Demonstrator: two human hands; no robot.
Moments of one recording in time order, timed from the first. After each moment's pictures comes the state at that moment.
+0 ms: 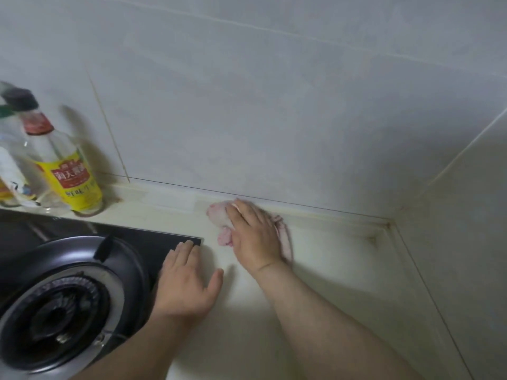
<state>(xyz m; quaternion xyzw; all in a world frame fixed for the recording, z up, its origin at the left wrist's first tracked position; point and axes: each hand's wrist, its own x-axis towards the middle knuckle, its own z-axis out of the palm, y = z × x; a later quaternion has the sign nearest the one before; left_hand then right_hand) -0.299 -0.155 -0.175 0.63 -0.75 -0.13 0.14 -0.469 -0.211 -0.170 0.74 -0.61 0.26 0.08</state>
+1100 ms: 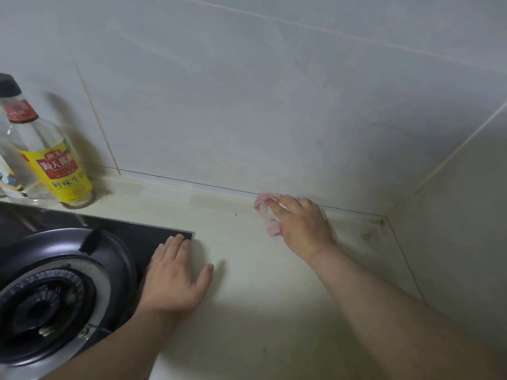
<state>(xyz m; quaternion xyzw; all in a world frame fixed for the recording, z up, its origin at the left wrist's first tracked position) -0.299 -0.156 -0.177 0.64 -0.75 -0.13 0.14 -0.590 -0.212 -0.159 0.76 -0.62 0.11 0.15</state>
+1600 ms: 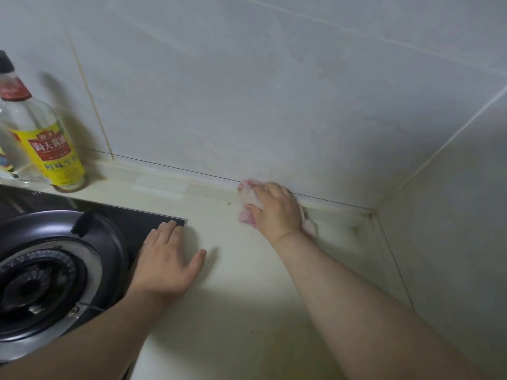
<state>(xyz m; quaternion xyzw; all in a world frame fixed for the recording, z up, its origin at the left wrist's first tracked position) -0.298 -0.156 -0.181 0.64 -0.75 -0.13 0.13 -0.548 -0.217 -0.156 0.72 -0.65 0.23 0.08</state>
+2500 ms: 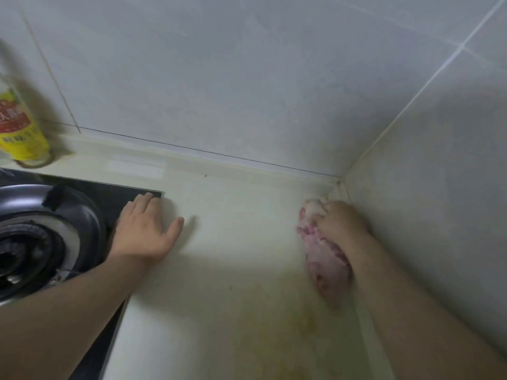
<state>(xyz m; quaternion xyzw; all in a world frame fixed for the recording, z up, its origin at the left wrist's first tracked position) -0.299 -0.154 -0.171 0.63 -0.76 -0.11 0.12 -0.670 -0.094 -0.103 0.49 -0.86 0.00 -0.10</state>
